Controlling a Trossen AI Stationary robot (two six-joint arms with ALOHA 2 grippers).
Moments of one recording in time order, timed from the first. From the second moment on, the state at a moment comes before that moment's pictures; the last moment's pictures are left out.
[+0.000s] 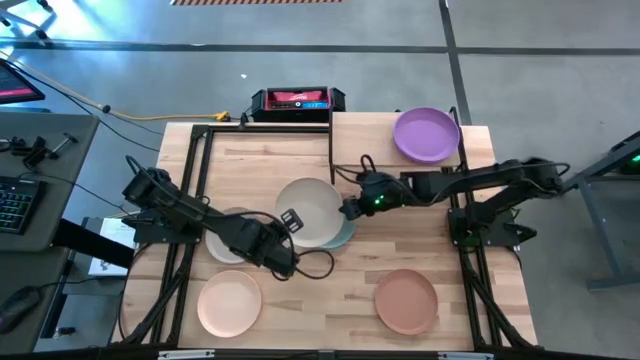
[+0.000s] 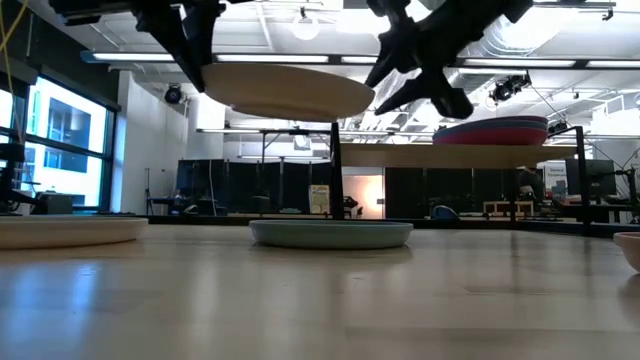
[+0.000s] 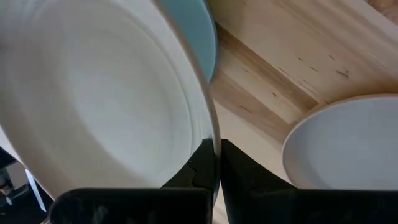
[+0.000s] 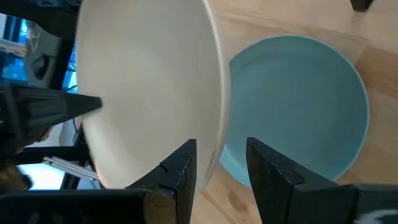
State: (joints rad) left arm -0.43 1.72 1.47 -1.26 -0.56 0.58; right arm 0.01 1.42 0.98 -0.26 0.04 1.13
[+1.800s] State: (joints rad) left arm -0.39 1.72 1.52 -1.17 -0.32 0.06; right arm 0.02 1.45 0.98 -0.29 0.10 1.17
